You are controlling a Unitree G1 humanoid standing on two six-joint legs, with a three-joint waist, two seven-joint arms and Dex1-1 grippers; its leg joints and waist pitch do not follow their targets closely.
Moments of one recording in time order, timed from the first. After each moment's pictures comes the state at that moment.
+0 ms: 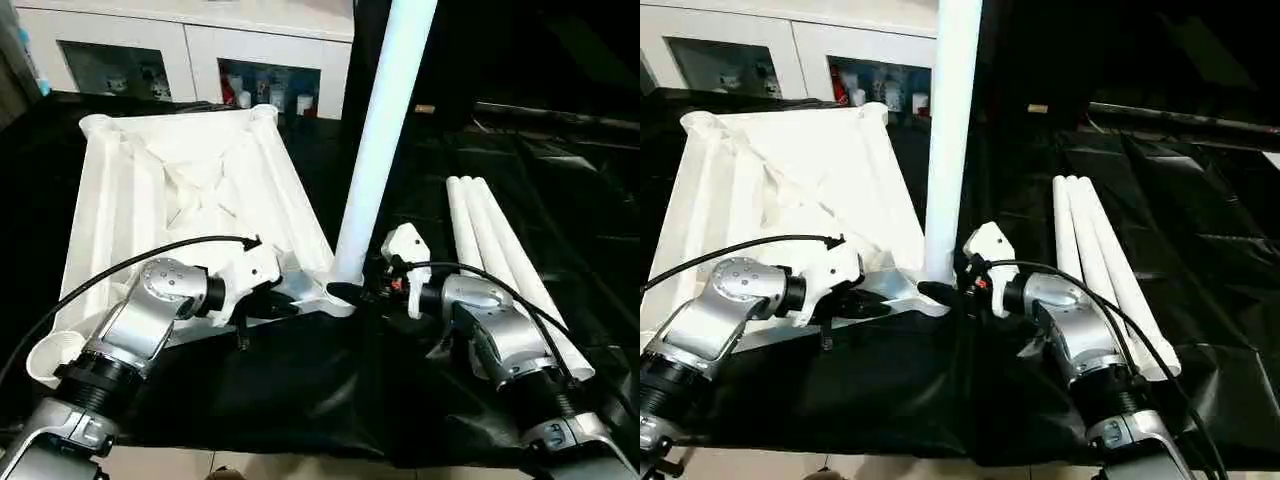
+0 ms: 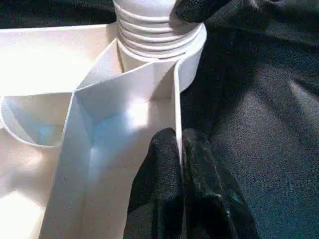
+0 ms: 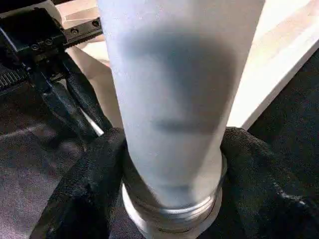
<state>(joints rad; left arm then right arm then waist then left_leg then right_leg) -0.47 0.49 -0.29 0.30 0.01 0.26 -1.14 -0.46 -0.25 0.19 0.44 0.16 0.15 0.93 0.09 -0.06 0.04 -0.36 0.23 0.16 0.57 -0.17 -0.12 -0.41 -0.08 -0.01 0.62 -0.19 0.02</state>
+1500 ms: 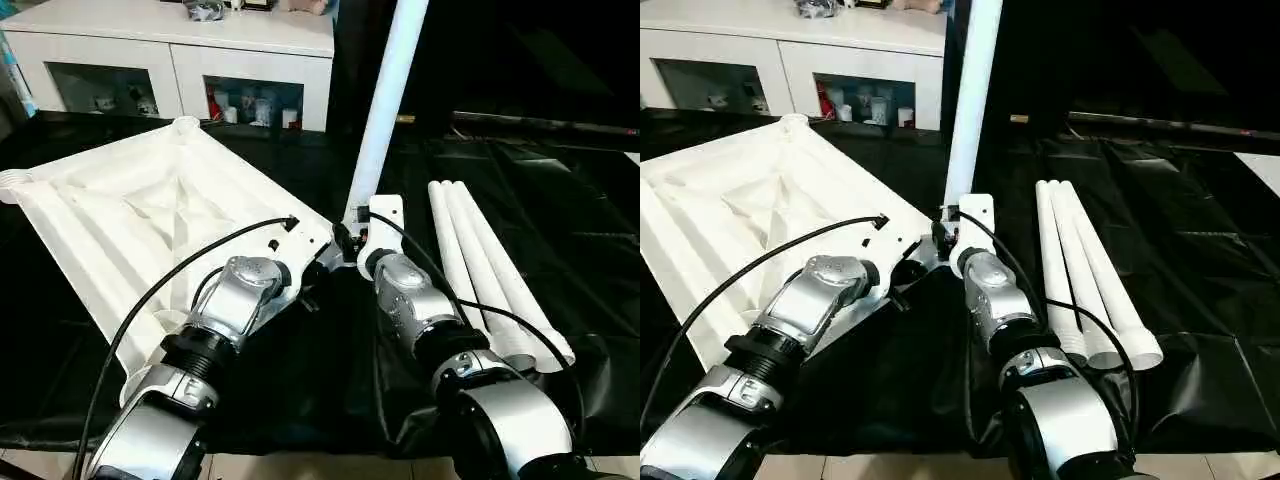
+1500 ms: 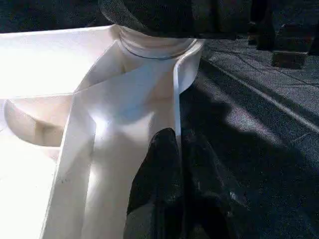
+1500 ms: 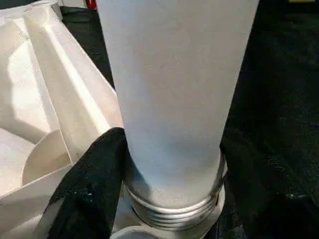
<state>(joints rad) -0.65 0.13 -0.25 0.56 0.11 0.50 -0.59 -0.80 0.09 -0.04 1.10 0.11 -0.04 0.08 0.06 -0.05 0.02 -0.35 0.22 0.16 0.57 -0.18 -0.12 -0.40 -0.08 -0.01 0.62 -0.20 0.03</state>
